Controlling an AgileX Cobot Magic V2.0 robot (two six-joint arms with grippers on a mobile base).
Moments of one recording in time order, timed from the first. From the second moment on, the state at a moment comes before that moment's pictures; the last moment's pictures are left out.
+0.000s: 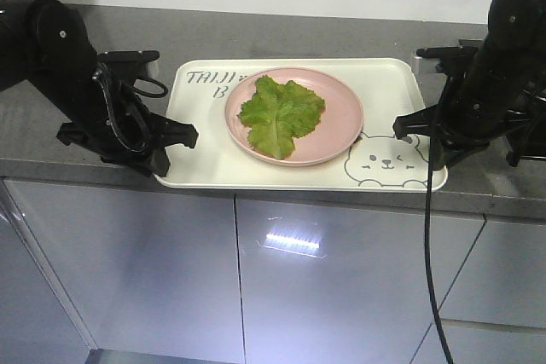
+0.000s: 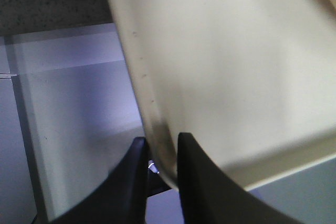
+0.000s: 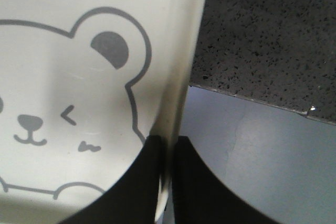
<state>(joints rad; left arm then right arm) -0.32 1.78 -1.56 -0.19 1.12 -0.07 0.12 1.86 -1.66 0.05 1.26 -0.01</state>
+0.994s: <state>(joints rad) -0.32 1.78 -1.56 -0.19 1.12 -0.07 0.12 1.86 -1.66 0.05 1.26 -0.01</state>
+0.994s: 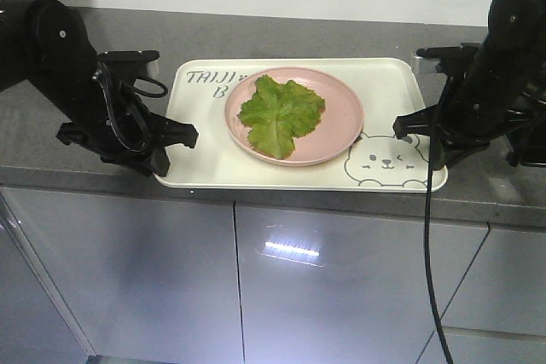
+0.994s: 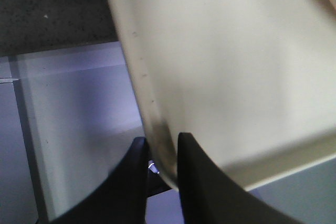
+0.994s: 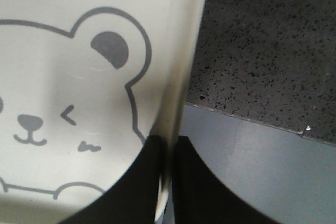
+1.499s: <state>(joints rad) -0.32 1.78 -1.56 -0.19 1.12 -0.07 0.12 1.86 -1.66 0.05 1.26 -0.01</state>
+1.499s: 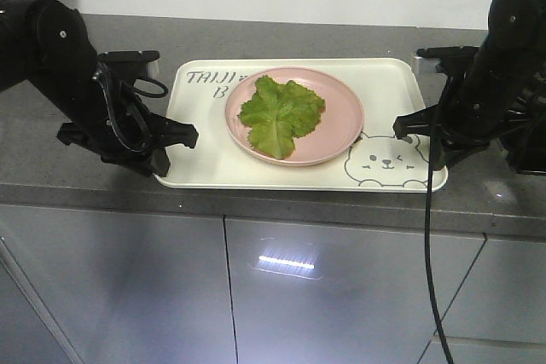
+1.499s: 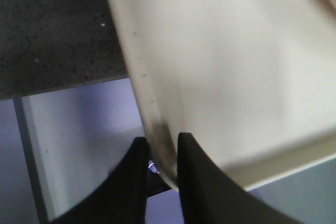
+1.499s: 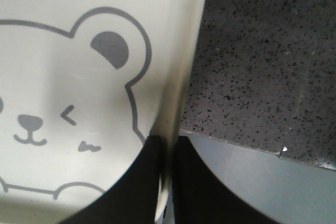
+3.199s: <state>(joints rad) -0.32 1.78 -1.56 -0.19 1.12 -0.07 0.12 1.86 -1.66 0.05 1.26 -0.01</state>
